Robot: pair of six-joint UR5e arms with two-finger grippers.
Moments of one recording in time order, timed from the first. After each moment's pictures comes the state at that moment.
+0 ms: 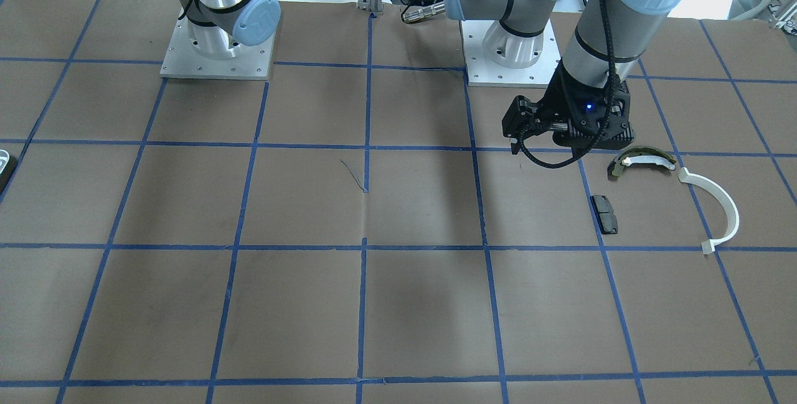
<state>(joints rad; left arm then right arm) -1.52 -1.58 -1.72 -1.39 1.58 0.11 0.81 -1.26 1.58 -1.97 -1.60 -1.06</state>
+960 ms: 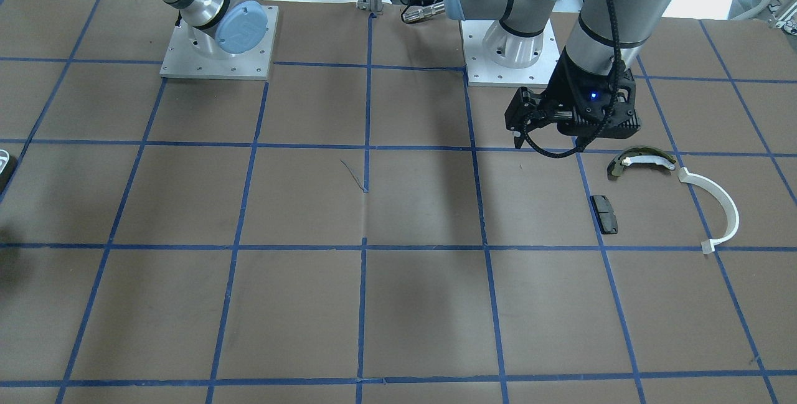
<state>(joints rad) -1.52 -1.56 -1.72 -1.39 1.59 0.11 0.66 -0.98 1.58 -2.19 -1.55 -1.27</state>
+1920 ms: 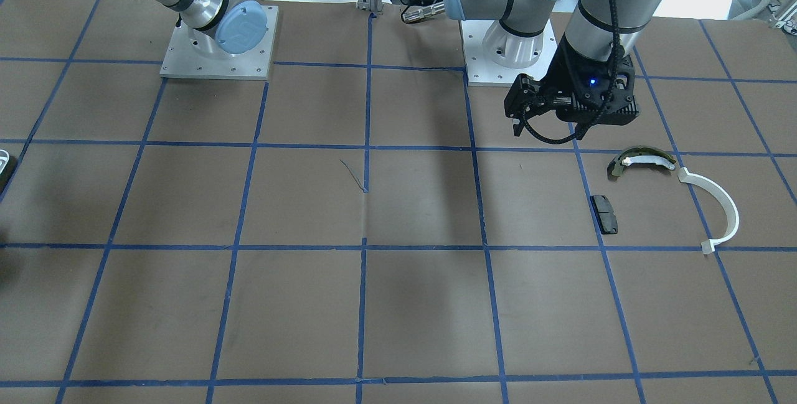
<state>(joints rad) -1.52 -1.53 -1.72 -1.43 1.59 0.11 0.66 -0.95 1.57 -2.20 -1.55 -1.26</state>
